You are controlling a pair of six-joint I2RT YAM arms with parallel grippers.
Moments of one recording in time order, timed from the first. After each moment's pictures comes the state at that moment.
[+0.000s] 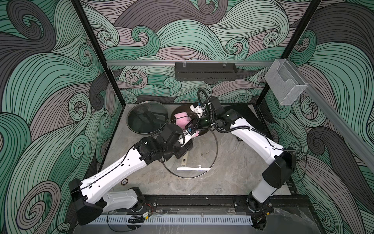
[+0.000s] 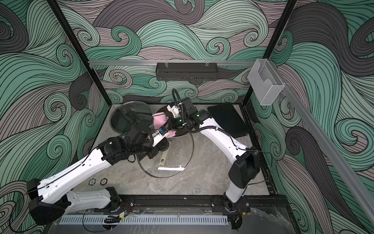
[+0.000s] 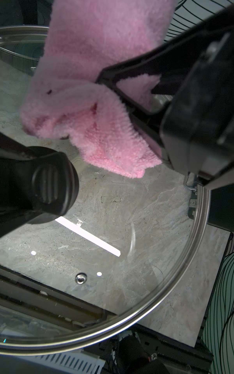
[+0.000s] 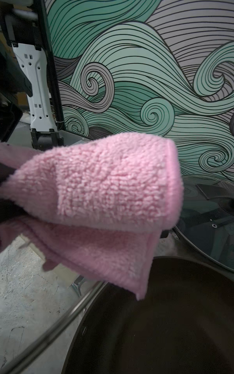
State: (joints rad) left arm -0.88 1.15 1.21 -0.79 -0.03 0.17; right arm 0.66 1.71 1.67 -0.74 -0.60 0.49
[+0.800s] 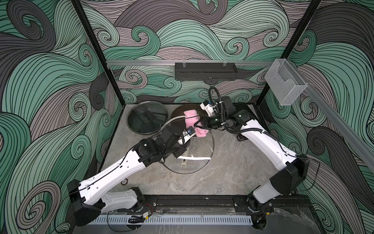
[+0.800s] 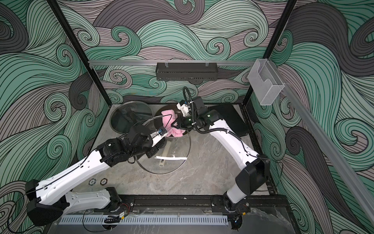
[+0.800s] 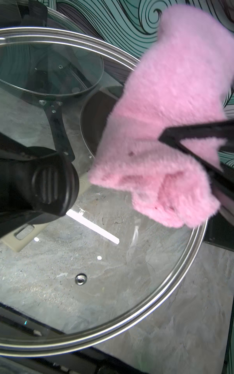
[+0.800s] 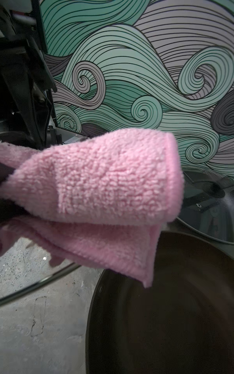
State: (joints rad) left arm -0.89 1.15 1.22 -0.77 -0.22 0.20; right arm 0.54 1.54 1.56 -0.76 -0.55 0.49
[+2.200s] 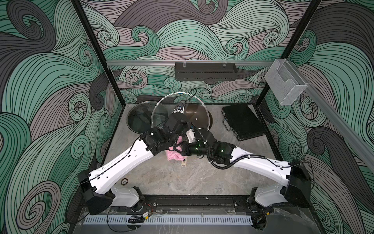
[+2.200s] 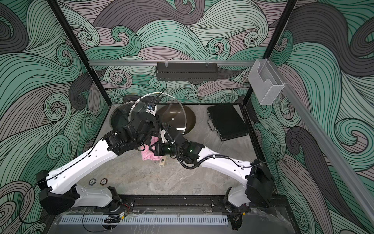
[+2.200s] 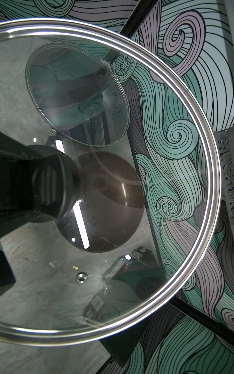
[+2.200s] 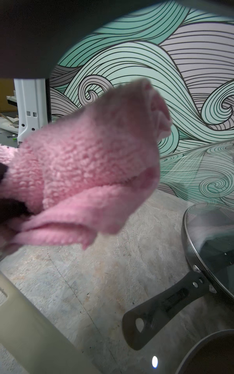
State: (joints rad) left arm -0.87 1.31 1.44 -0.71 -0.63 -0.30; right arm 1.02 1.46 1.13 -0.10 -0.22 0.86
